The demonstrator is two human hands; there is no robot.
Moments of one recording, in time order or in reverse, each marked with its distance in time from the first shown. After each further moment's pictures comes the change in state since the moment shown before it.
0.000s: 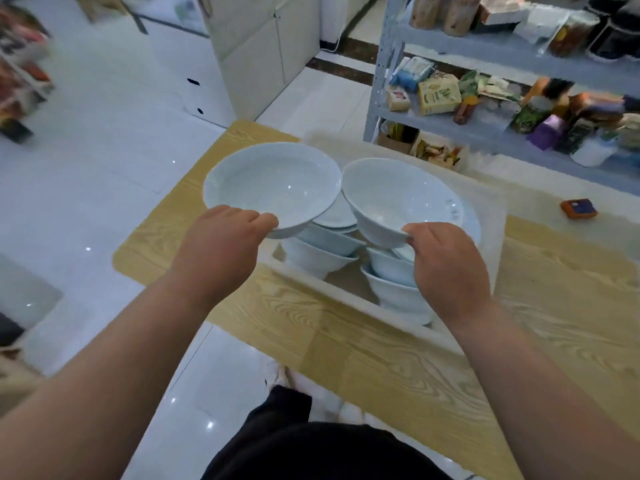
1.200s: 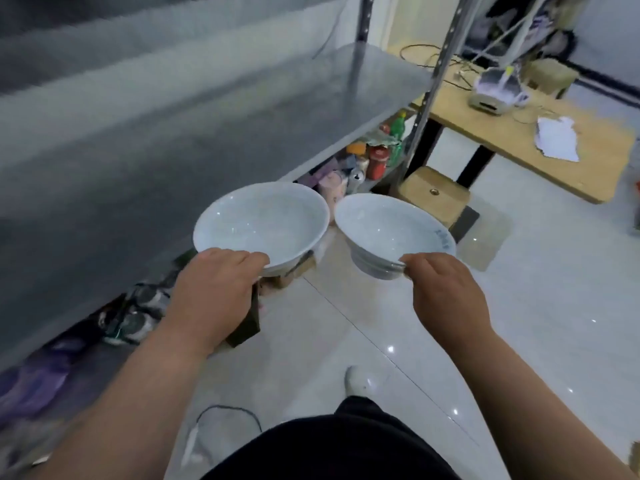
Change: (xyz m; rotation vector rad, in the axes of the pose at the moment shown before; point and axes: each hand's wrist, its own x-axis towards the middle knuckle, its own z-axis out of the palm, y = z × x) left_hand -0.719 0.041 -0.150 0.380 -0.134 -1.897; right_hand -0.127 -0.759 0.043 0.675 -0.376 -1.576
